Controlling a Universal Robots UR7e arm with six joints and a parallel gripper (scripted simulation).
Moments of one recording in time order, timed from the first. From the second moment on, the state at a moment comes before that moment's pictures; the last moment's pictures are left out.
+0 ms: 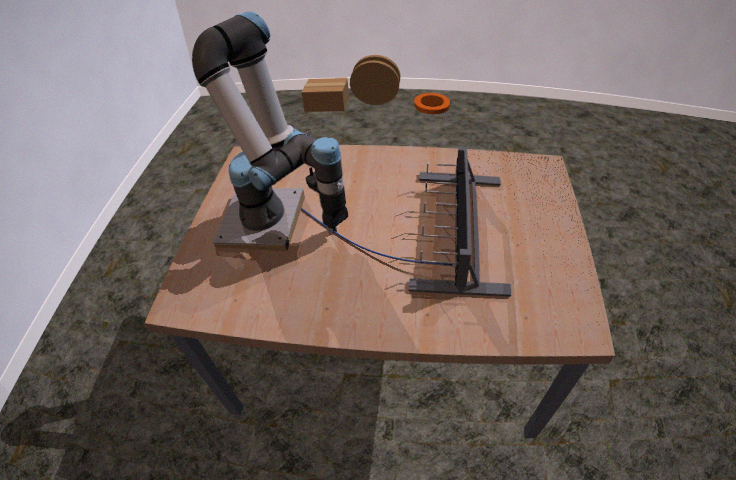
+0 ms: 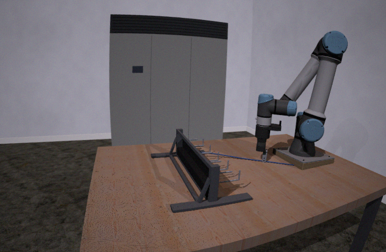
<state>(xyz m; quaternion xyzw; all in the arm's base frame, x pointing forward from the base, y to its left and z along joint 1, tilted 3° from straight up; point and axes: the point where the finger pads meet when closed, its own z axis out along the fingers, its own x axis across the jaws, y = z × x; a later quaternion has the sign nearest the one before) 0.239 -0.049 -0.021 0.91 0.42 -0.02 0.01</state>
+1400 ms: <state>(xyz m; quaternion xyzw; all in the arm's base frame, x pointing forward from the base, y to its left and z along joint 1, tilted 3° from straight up) 0.239 -0.049 -0.020 0.91 0.42 -0.02 0.01</state>
